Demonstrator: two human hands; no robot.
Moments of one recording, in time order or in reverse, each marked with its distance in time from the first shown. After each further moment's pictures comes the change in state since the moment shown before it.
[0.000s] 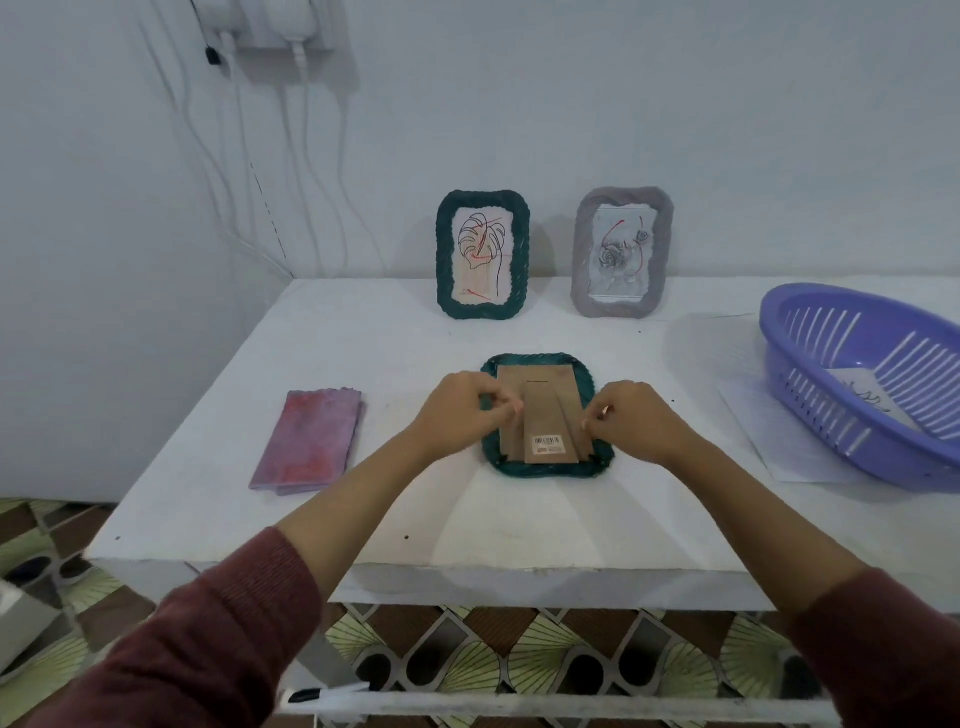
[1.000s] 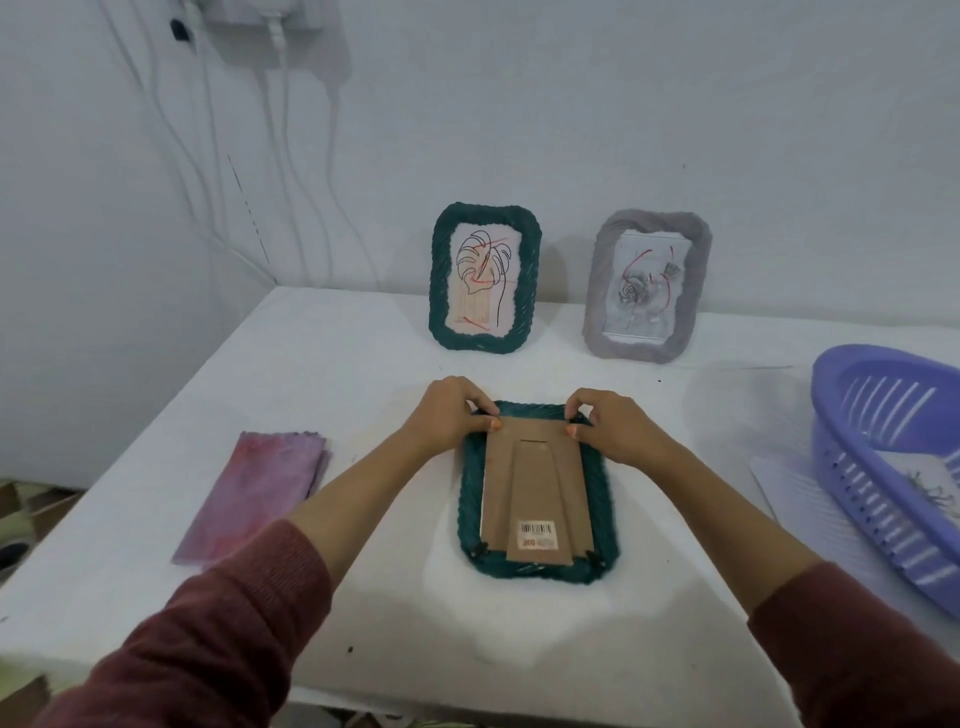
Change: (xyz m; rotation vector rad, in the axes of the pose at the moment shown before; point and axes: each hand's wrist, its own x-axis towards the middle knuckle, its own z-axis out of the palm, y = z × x) left_hand 0.093 -0.044 0.005 -0.034 0.011 -0.239; right_hand 0.102 0.015 -0.003 0.093 -0.115 -0.075
